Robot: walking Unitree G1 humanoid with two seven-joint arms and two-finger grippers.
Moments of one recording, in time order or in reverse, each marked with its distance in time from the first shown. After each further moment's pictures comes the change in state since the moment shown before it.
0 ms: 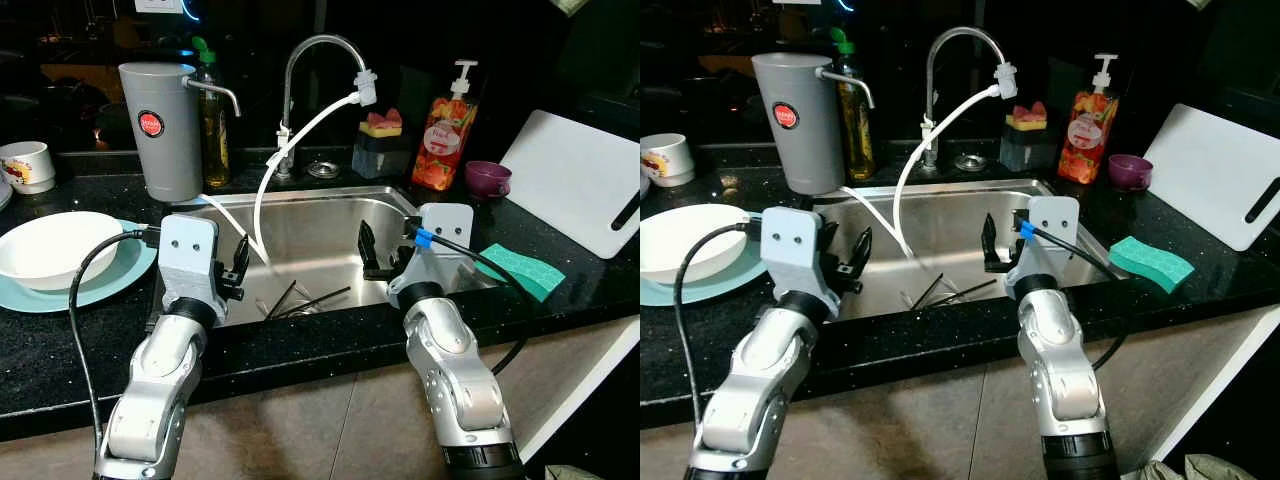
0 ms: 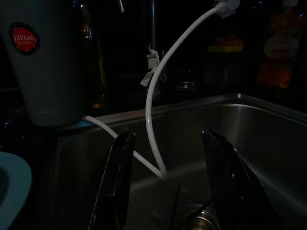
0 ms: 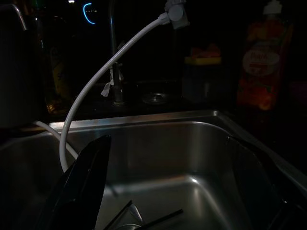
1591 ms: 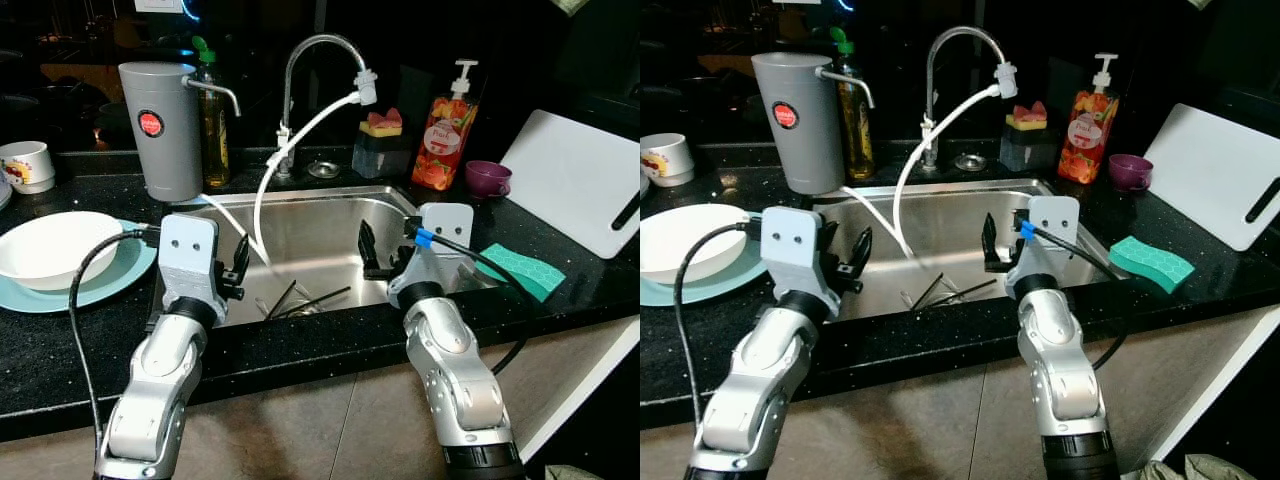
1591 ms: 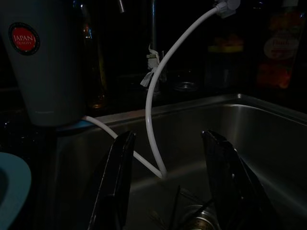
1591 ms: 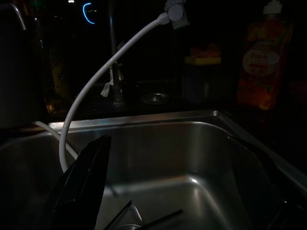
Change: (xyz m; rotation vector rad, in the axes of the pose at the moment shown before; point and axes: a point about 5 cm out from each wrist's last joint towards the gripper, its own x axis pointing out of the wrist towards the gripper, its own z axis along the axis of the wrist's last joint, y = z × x) left arm 0.000 0.000 0.000 -0.001 -0.001 0.000; right arm 0.000 0.000 0.000 0.000 -0.001 -0.001
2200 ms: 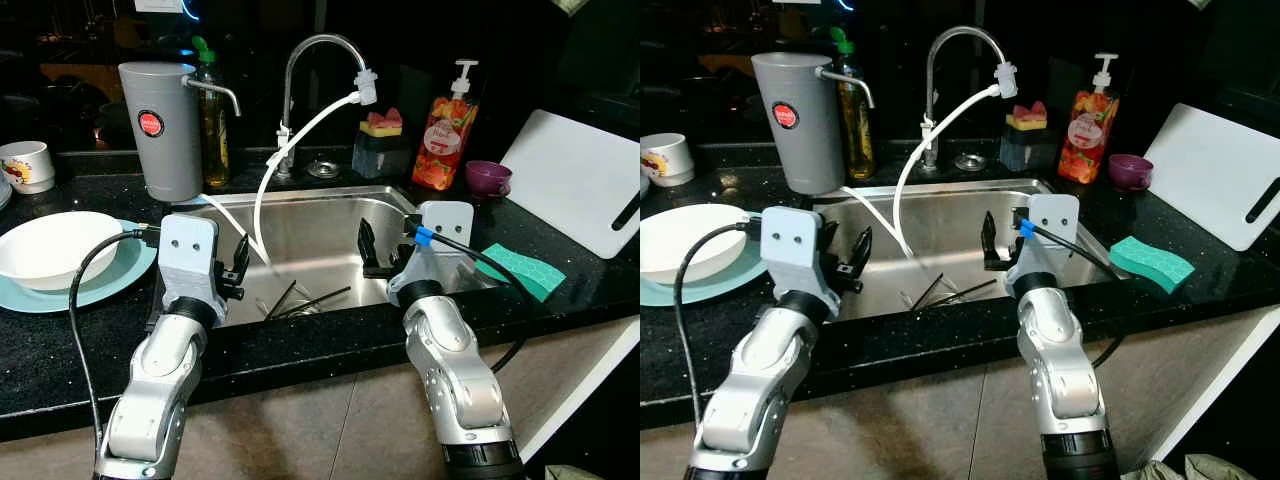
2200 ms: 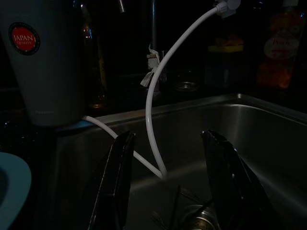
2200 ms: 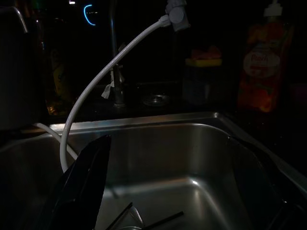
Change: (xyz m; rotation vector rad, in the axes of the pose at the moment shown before) left arm 0.000 0.000 0.000 0.000 0.000 0.000; right arm 0.001 0.001 0.002 0.000 -0.006 0.002
